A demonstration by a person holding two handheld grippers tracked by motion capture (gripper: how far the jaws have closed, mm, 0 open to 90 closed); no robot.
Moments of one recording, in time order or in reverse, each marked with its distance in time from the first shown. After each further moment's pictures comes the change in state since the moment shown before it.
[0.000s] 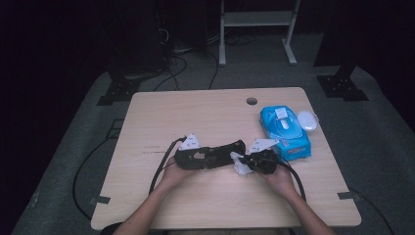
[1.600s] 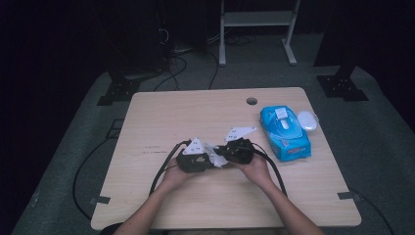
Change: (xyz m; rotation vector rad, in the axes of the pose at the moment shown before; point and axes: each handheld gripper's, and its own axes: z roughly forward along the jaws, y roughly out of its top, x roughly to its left) left arm -0.008 -0.001 0.005 0.051 -0.026 0.083; right arm 0.026 0.071 0.023 -0.085 0.100 0.005
